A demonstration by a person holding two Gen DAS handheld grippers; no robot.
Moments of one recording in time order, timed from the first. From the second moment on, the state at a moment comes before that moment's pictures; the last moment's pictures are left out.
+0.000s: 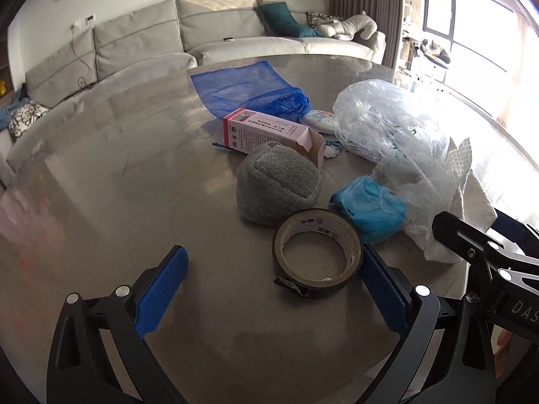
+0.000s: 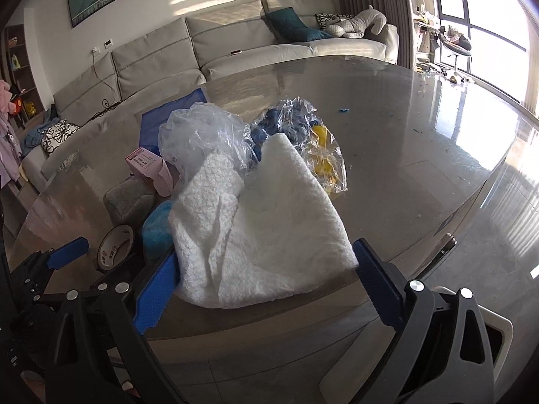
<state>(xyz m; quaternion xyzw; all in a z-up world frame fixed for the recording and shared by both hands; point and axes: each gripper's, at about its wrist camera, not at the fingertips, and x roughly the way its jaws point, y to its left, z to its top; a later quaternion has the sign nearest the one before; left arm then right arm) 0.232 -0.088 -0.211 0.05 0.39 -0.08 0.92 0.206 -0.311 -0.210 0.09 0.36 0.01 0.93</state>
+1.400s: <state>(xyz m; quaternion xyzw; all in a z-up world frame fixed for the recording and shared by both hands) 0.135 -0.163 -0.112 0.08 0.27 -0.19 0.94 0.075 -0.333 -0.115 0.04 0.24 -0.04 0.97</state>
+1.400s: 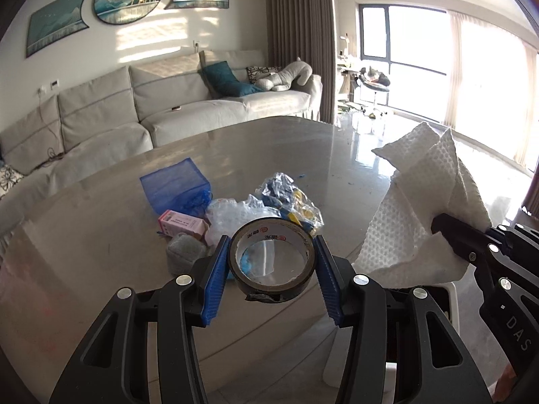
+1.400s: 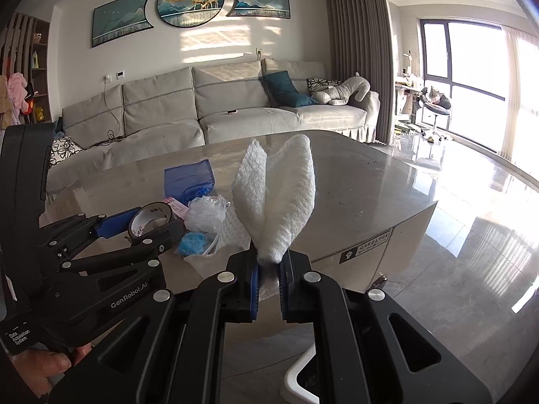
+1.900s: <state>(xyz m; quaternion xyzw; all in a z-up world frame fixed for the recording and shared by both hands) 0.093 -0.264 -0.144 0.12 0.29 -0.30 0.90 0.011 -0.401 -0.155 0.08 0.27 -0.14 0.95</state>
